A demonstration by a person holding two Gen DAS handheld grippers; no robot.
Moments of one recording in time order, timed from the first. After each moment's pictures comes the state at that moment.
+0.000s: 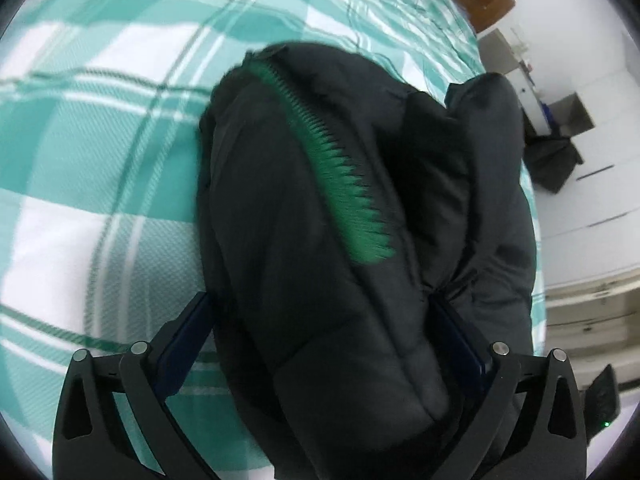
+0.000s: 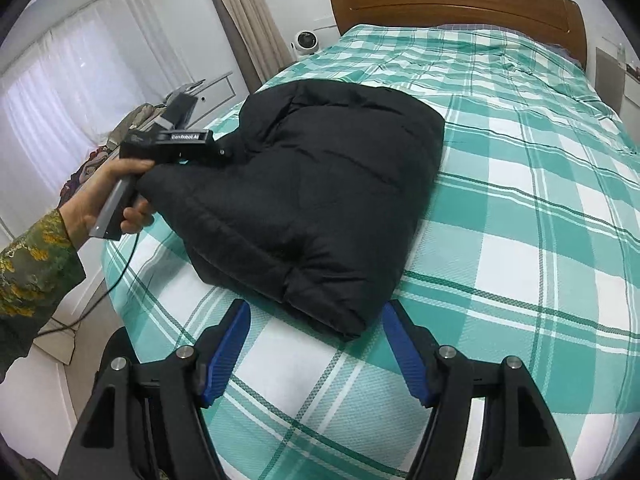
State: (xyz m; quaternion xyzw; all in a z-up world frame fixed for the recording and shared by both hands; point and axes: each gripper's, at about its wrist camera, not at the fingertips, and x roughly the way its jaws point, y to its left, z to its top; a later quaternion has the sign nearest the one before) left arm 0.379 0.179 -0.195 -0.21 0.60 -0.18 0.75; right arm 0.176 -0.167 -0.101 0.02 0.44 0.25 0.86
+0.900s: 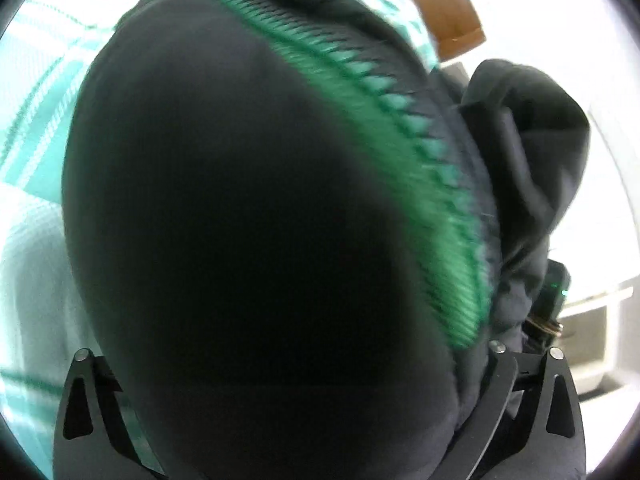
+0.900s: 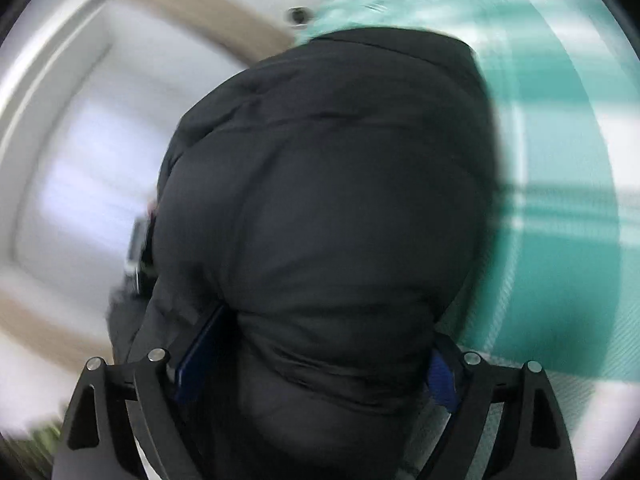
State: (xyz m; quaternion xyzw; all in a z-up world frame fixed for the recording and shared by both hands) left arm 0.349 0.170 -0.217 -0.31 0.54 -0.24 0.74; right arm 0.374 -0.145 -0.174 0.16 0.48 0.38 0.77
